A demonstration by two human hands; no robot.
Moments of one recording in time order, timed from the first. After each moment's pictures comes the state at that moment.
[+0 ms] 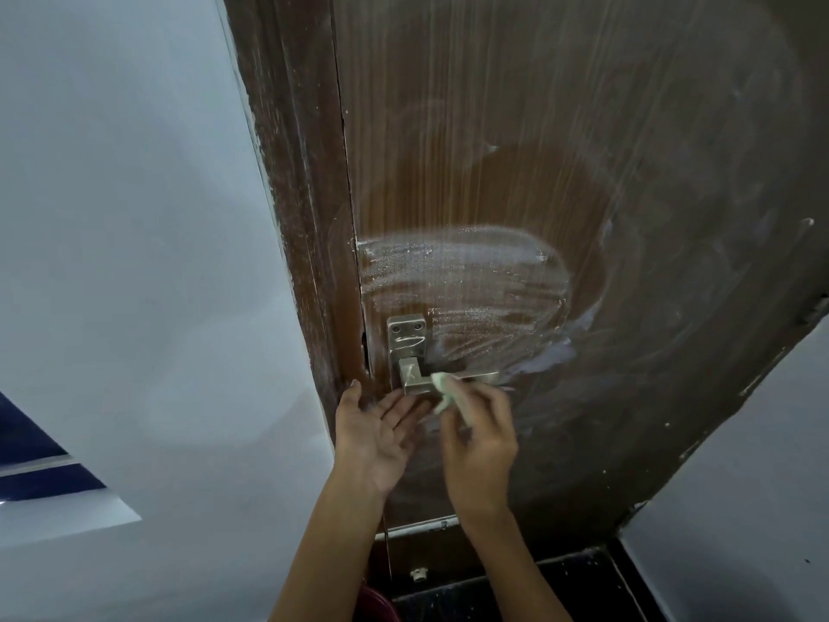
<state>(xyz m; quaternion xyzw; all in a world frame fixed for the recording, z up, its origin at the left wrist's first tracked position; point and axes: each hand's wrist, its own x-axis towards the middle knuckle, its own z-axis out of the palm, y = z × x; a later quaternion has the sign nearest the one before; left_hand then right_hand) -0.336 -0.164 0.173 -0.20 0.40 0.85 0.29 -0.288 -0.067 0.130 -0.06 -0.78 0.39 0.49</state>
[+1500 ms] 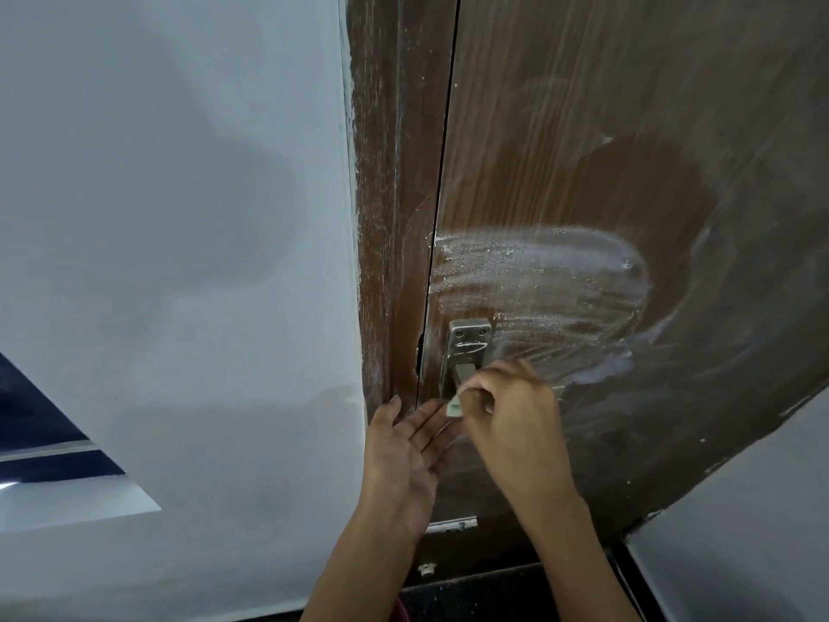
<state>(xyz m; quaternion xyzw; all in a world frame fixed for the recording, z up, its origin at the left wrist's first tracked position) -0.330 -0.193 0.177 -0.18 0.42 0.84 0.28 -0.308 -0.086 0.196 -0.06 -0.93 0.21 0.30</state>
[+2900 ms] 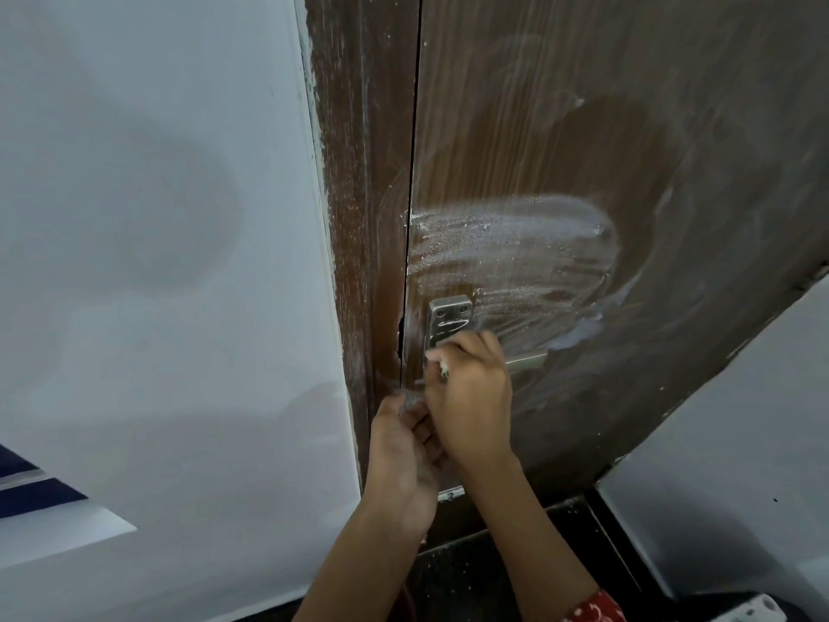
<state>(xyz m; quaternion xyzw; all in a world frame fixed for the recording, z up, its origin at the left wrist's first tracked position) -0.325 -0.191 0.179 -0.17 0.45 0.82 0.33 -0.329 -0.112 0.177 -0.12 -0.90 0.16 0.39</state>
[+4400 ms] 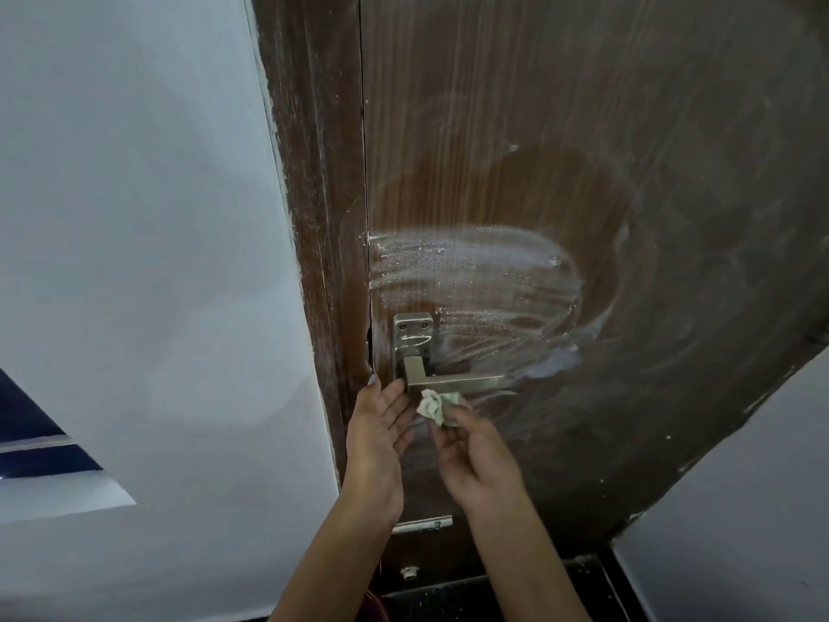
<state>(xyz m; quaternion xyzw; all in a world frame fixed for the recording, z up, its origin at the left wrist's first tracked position) -0.304 -0.160 0.191 -0.11 0.52 0.83 0.17 -0.282 -0.068 0.174 -0.27 -0.22 0.93 0.05</state>
